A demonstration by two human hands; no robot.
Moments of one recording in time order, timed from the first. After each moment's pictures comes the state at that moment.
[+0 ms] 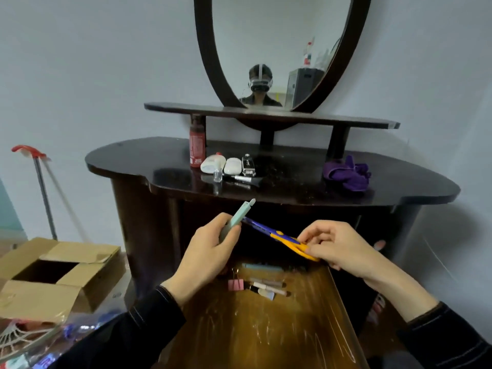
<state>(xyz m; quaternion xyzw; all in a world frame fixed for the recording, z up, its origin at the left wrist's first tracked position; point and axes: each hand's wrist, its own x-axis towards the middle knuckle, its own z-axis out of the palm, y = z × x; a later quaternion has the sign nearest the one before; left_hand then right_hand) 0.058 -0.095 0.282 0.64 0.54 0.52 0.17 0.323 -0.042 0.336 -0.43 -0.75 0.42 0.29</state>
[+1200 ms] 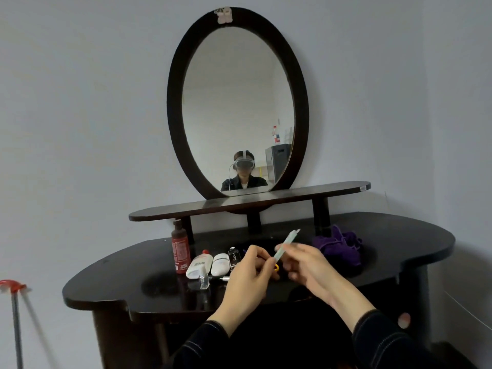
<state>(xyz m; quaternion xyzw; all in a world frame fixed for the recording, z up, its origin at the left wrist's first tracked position) 0.109 0.040 0.373 0.70 0.50 0.50 0.12 0.274 0.110 0.371 -0.28 -0.52 0.63 0.51</state>
